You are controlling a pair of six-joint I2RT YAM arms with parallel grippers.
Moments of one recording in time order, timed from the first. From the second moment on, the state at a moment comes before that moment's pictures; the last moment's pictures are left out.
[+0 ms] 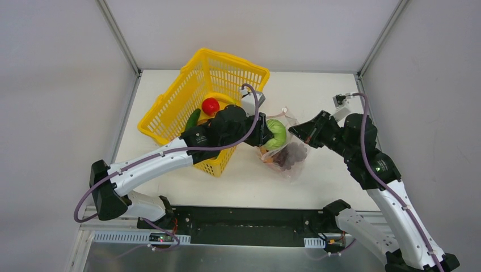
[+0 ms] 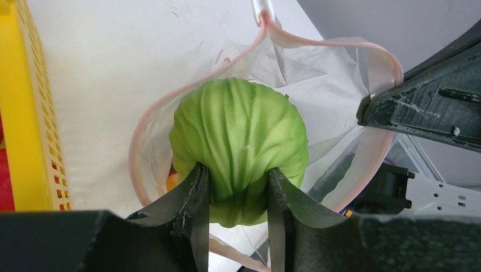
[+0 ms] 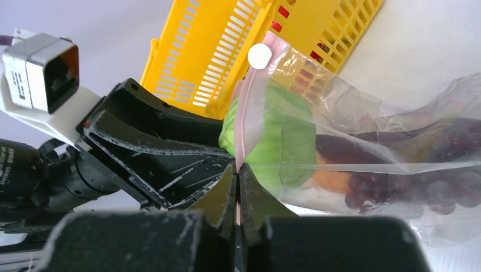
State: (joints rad) left arm -1.02 1.34 1.25 -0.27 -0.12 -0.50; right arm 0.48 0.76 1.05 -0.60 -0.23 0.81
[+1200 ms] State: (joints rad) left arm -1.04 1.29 1.34 -0.36 -0.21 -0.41; right arm 0.48 0.69 1.01 -0.55 0.15 0.97
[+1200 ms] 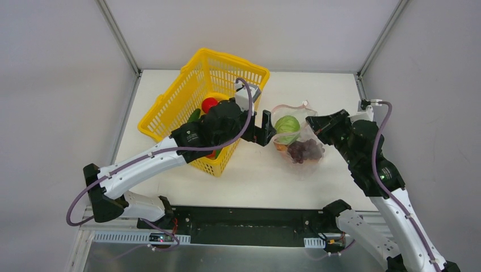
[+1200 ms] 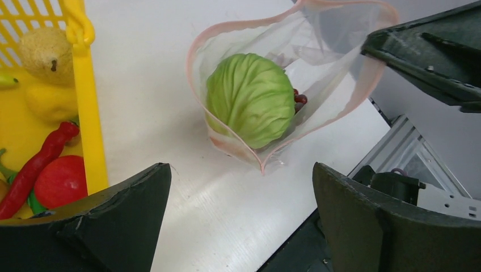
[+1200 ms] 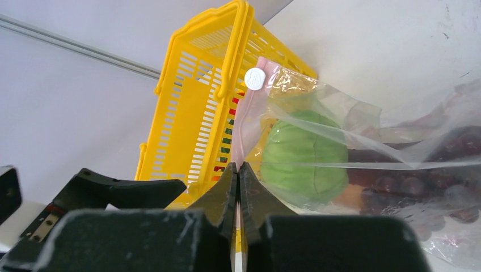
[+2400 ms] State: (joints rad) left arm -0.99 1.39 1.28 -0.20 -0.22 -0.62; right arm 0.48 0.64 1.01 -0.60 0.09 0.90
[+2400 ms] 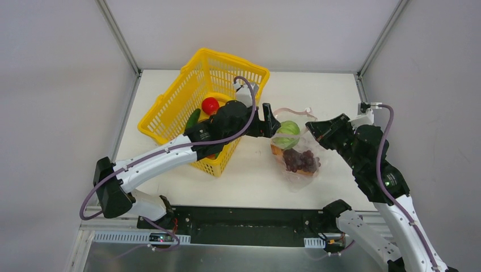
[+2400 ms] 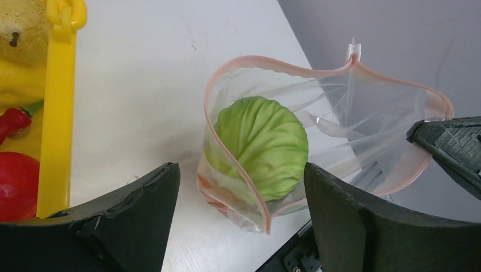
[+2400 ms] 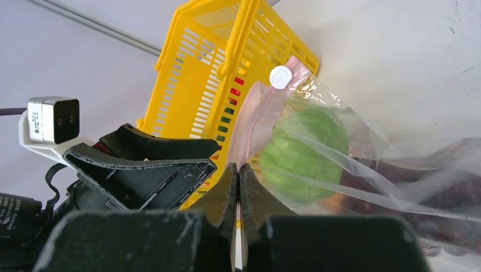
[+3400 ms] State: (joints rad) left arm -0.99 1.51 1.52 -0.46 -0.13 -0.58; right arm 0.48 0.65 1.01 -0.60 0.09 0.88
